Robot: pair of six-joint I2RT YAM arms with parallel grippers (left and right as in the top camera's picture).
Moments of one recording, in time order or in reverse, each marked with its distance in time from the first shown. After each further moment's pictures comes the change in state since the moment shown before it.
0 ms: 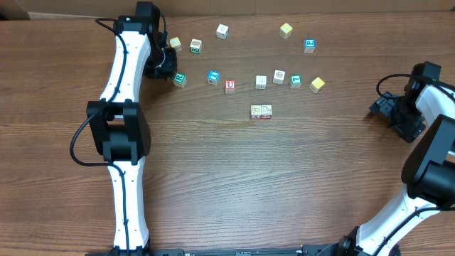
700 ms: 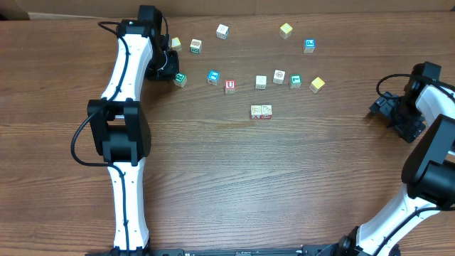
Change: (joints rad) left arm -0.003 -0.014 -0.079 0.063 -0.021 -0.008; right arm 0.000 0.000 0.000 0.000 0.000 0.000
